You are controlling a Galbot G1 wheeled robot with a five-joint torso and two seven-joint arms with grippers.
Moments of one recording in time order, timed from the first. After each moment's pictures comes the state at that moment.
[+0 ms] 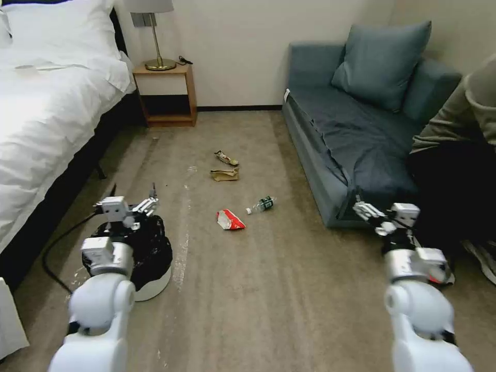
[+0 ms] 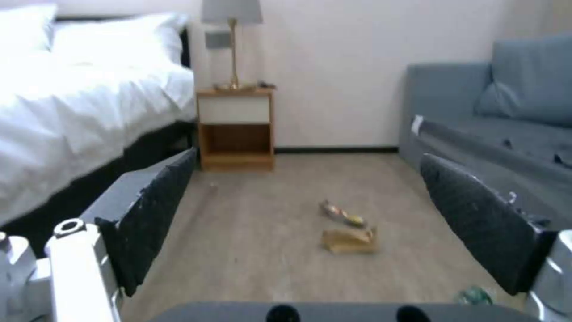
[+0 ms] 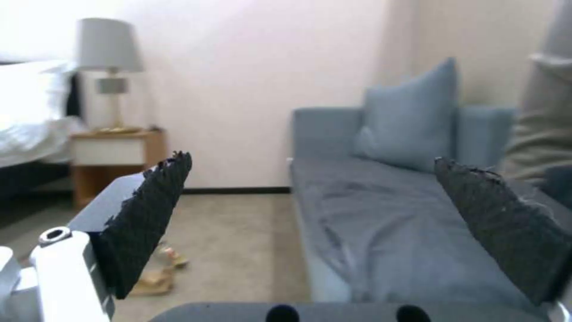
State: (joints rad) left arm 1.30 -1.36 -0.71 -2.09 -0.23 0.18 0.03; right arm -1.35 1.42 0.78 2.04 0.25 0.03 -0.18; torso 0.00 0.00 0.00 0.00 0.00
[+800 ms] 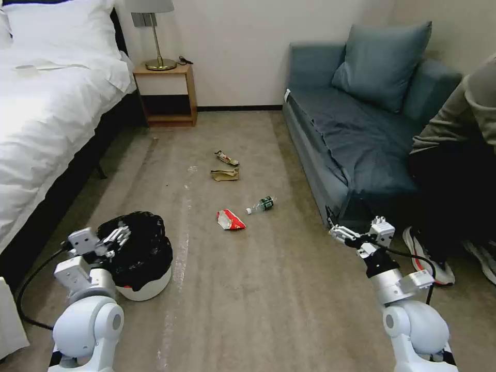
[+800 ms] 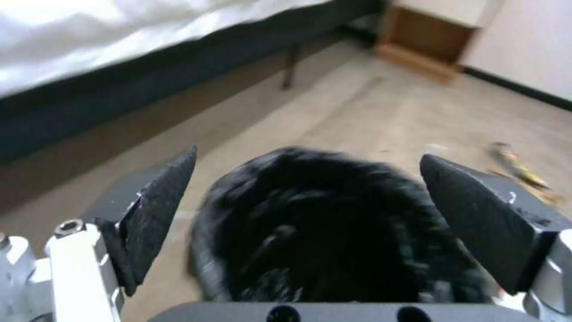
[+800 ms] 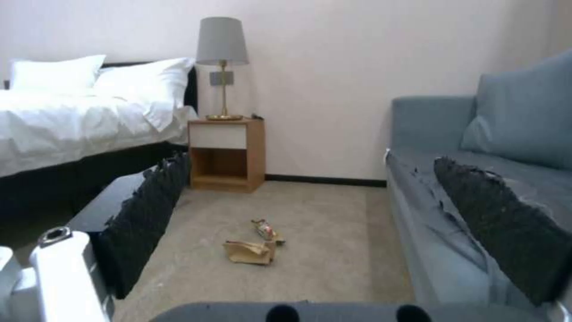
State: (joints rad) left arm 1.37 -1.43 -0.75 -2.11 -0.50 0.40 -0.59; right arm -1.39 1.43 0.71 1.97 0.29 0.13 -0.41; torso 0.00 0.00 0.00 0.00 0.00
